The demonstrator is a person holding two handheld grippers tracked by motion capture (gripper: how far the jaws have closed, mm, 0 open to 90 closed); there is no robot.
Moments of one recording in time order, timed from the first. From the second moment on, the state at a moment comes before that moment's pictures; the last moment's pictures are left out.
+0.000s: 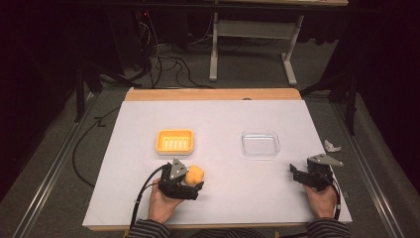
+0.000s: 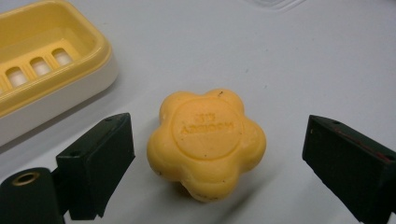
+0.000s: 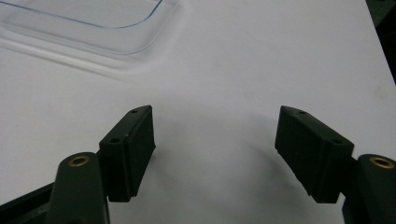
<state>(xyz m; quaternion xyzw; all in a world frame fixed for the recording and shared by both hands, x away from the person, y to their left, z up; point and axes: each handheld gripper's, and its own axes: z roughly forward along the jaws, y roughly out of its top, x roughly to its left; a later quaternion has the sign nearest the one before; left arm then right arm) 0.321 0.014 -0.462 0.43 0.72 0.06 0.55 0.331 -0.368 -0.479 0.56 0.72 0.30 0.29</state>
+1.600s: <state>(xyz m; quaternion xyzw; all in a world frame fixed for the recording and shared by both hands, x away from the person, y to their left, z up) 0.327 0.013 -0.459 0.42 0.72 0.11 0.54 0.332 -0.366 -0.479 0.56 0.72 0.30 0.29</state>
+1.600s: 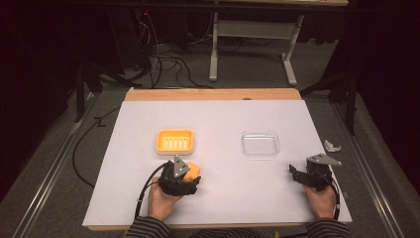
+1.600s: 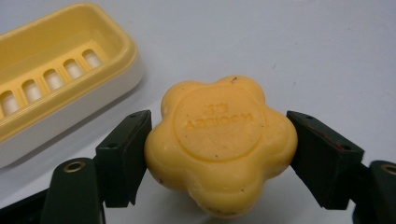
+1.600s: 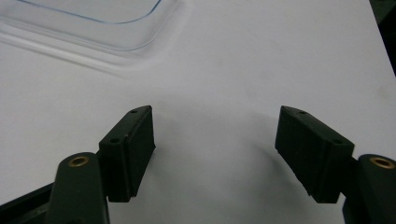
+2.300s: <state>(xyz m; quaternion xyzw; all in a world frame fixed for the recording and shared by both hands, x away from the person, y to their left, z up) 0.346 0.028 -0.424 0.40 0.72 0.12 0.56 0.332 -0.367 -0.479 0.56 0.72 0.30 0.29</state>
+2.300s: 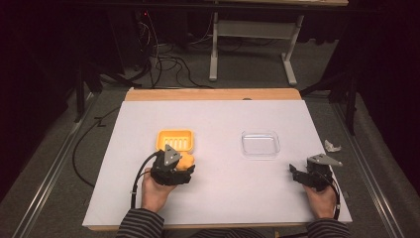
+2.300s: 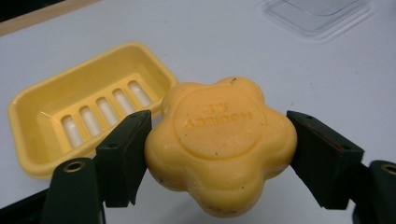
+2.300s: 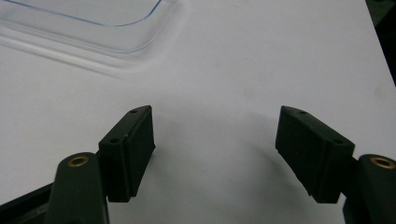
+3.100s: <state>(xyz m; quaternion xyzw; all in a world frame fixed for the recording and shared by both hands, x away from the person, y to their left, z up) 0.405 0.045 -0.405 0.35 0.74 0.14 0.56 0.331 -0.366 -0.479 0.56 0.72 0.30 0.29</state>
